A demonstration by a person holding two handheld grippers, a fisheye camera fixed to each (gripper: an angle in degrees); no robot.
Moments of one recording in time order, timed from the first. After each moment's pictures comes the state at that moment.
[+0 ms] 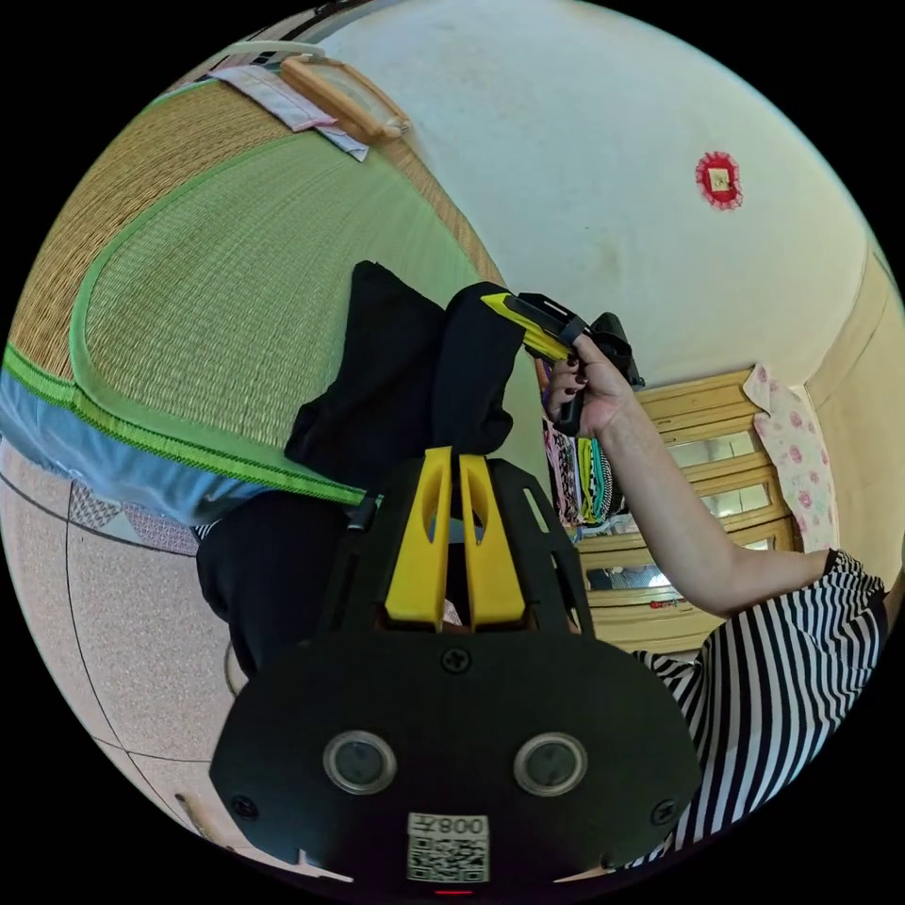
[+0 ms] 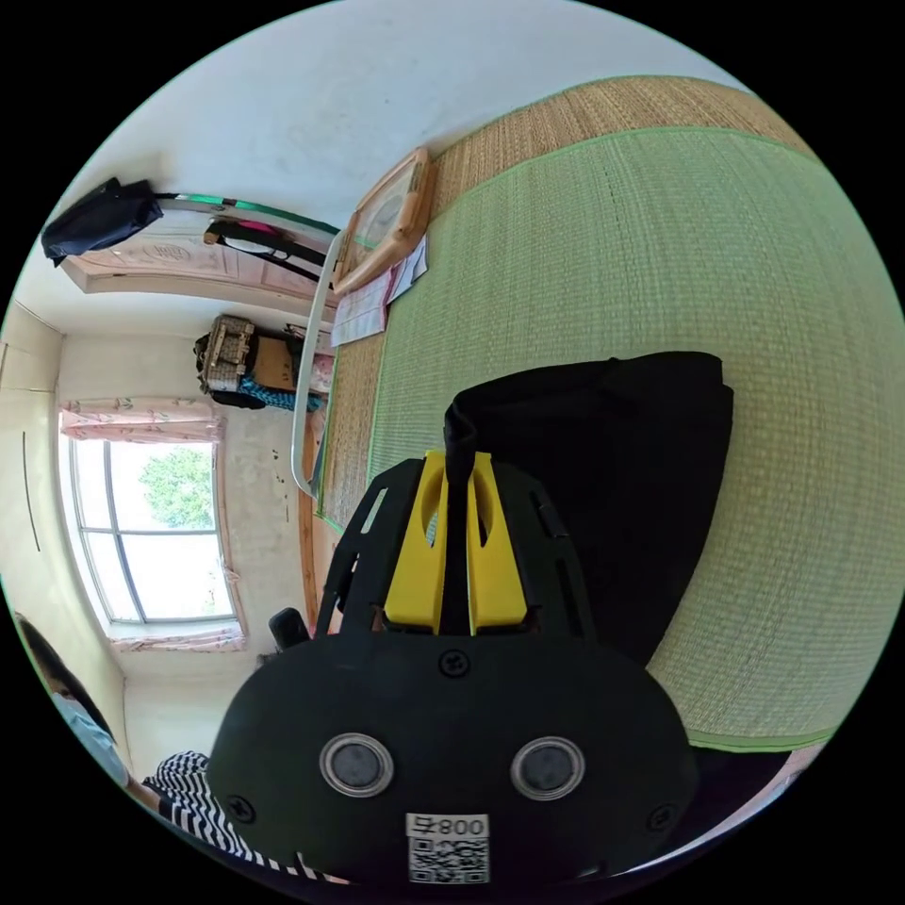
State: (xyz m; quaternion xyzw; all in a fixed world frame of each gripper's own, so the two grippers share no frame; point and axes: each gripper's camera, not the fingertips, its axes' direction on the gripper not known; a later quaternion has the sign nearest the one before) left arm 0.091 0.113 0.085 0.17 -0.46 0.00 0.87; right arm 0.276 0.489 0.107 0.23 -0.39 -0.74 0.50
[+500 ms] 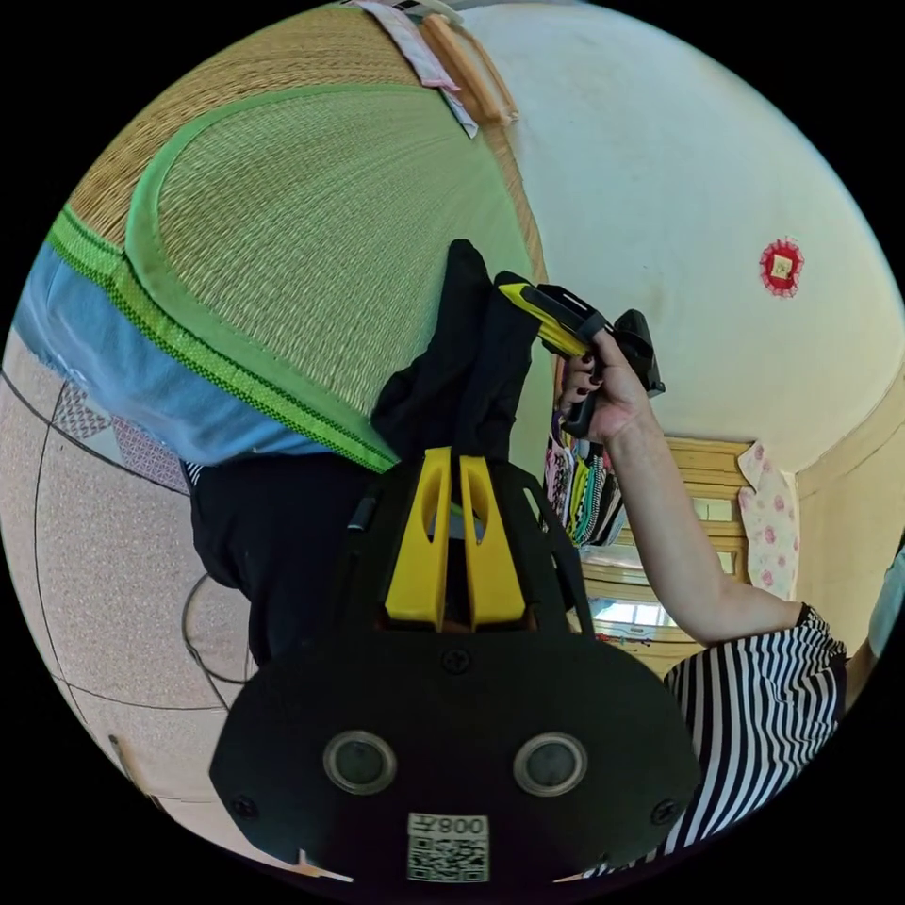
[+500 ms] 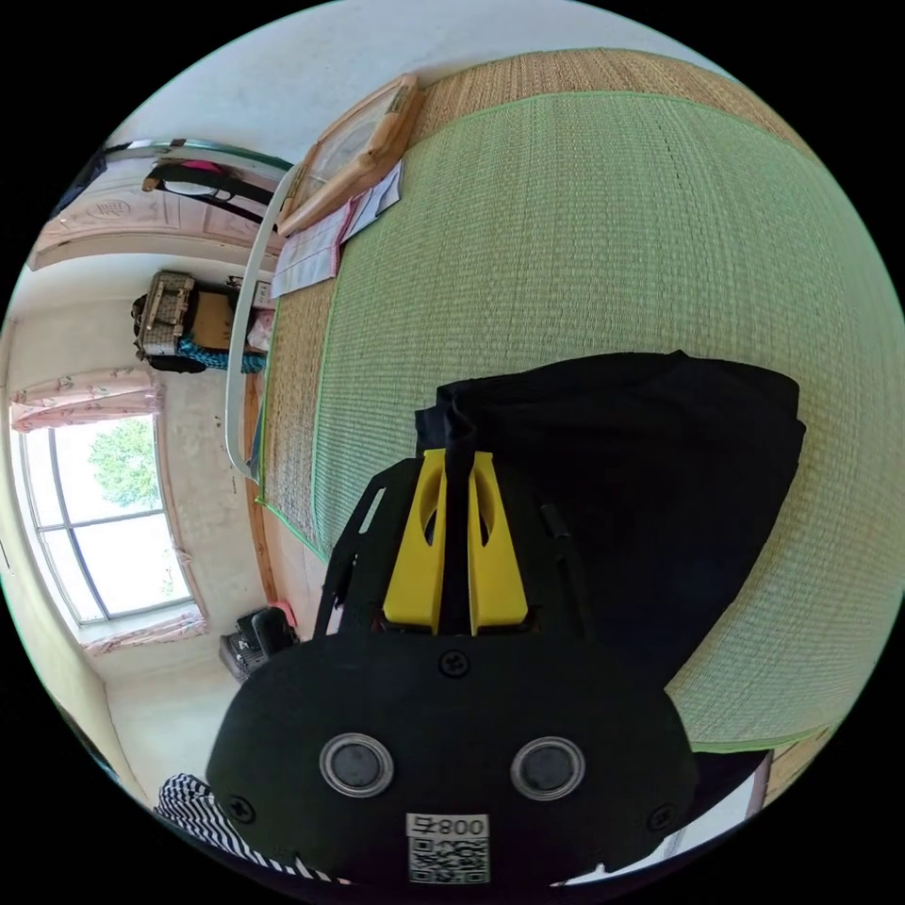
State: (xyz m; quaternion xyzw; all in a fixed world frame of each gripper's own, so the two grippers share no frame) left arm -0.092 0.148 0.050 0.21 -0.40 -0.10 0.89; right arm 0.265 0.592 0.069 0.27 -0.29 -0.75 0.54
